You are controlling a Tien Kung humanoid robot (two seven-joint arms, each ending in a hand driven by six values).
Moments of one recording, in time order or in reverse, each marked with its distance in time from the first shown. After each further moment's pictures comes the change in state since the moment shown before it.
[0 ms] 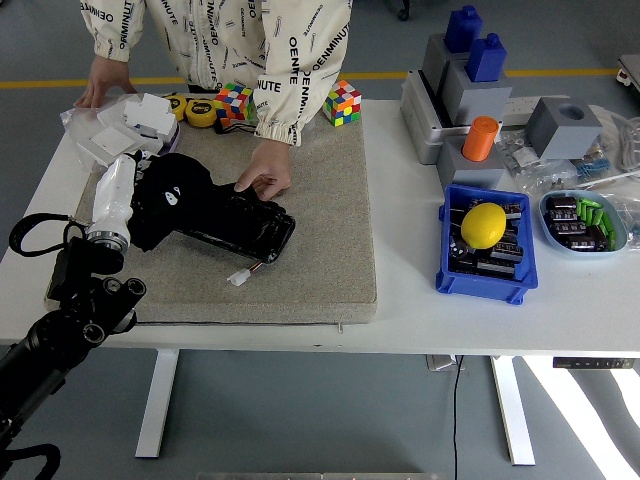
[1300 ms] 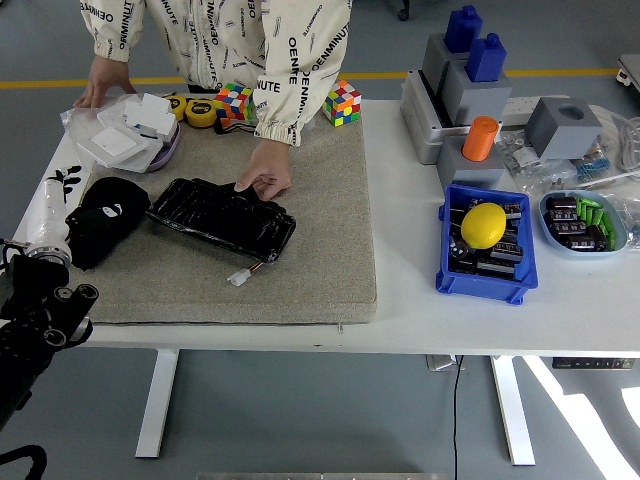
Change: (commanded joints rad) left arm 0.078 0.035 -0.232 0.025 0.080 -0.043 0.087; right arm -0.007 0.007 0.009 0.002 0.001 0.002 0.000
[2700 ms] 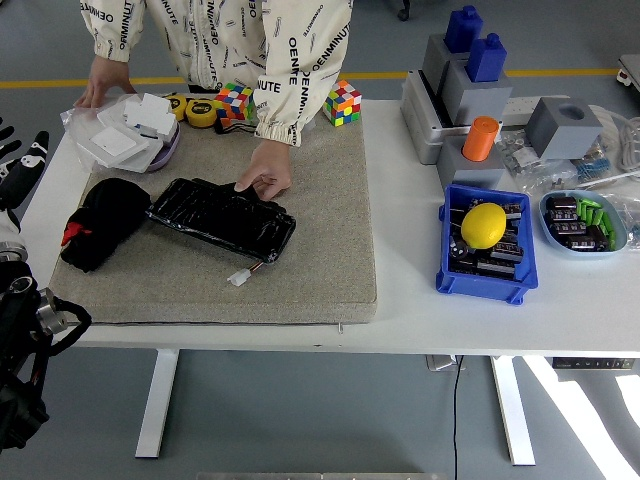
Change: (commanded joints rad) left arm 0.215 -0.062 -0.295 -0.473 -0.493 -0.007 -0.280; right arm 0.021 0.000 0.053 -0.025 -0.065 -0.003 -0.003
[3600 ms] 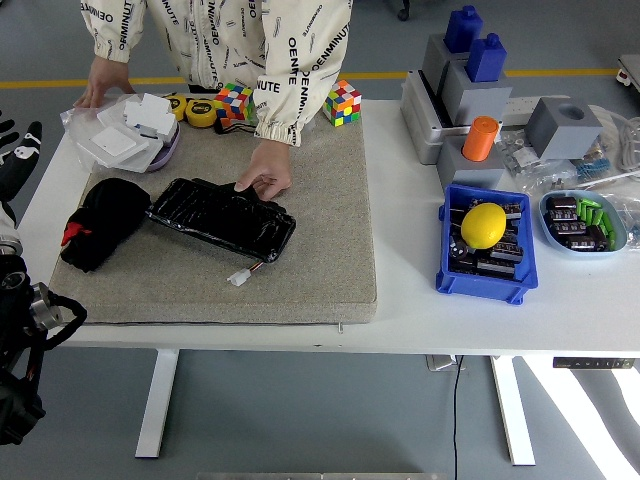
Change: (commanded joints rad) left arm 0.000 0.003 -0.011 -0.037 0.005 -0.020 0.023; right arm 0.010 -0.013 -0.035 -0.007 -0.005 -0.003 -0.013
